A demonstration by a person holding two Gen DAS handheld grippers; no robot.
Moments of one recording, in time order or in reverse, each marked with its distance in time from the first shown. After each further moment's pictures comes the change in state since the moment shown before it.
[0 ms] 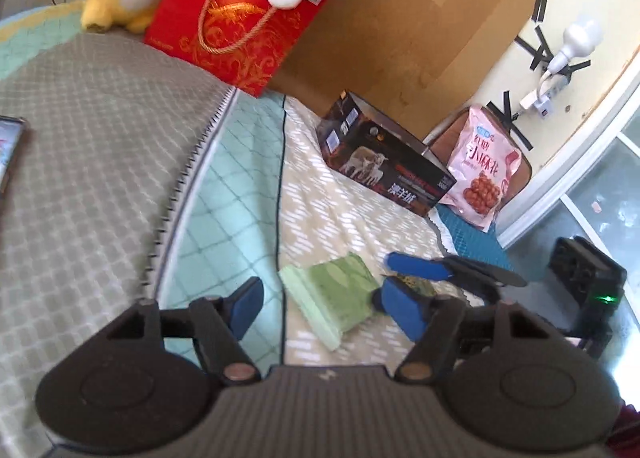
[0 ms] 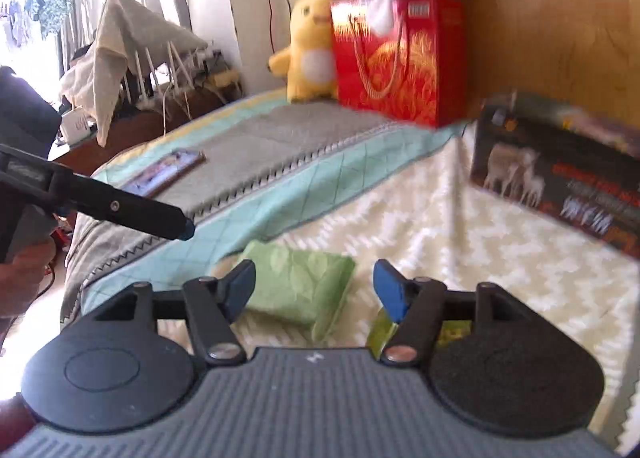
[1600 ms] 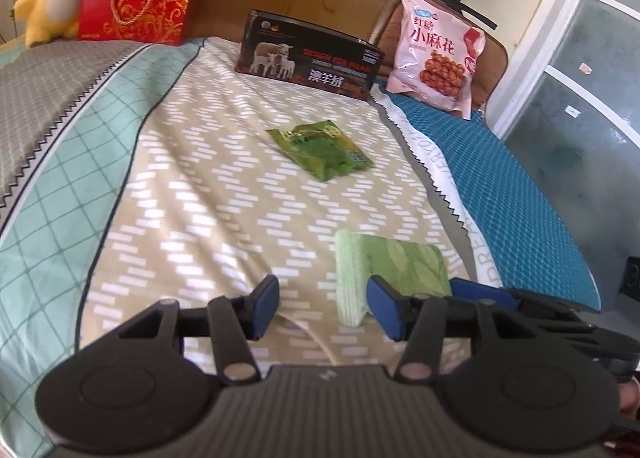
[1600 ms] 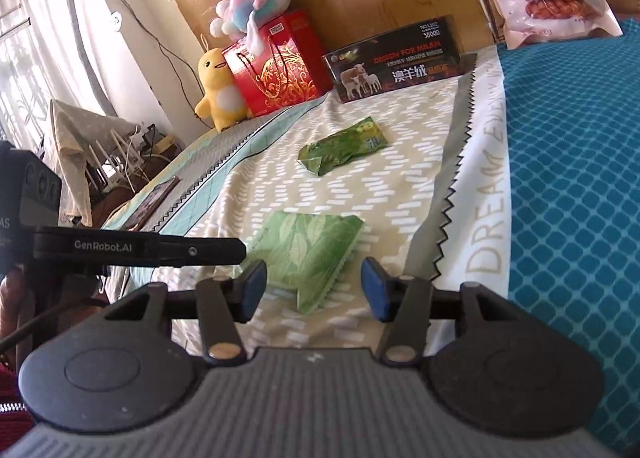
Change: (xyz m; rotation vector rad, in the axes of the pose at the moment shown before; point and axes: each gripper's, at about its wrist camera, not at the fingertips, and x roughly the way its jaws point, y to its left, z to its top) left arm 0.016 -0.122 -0.123 0.246 0.092 0.134; right arm -0.133 0.028 -0.145 0.436 -0.184 -0.166
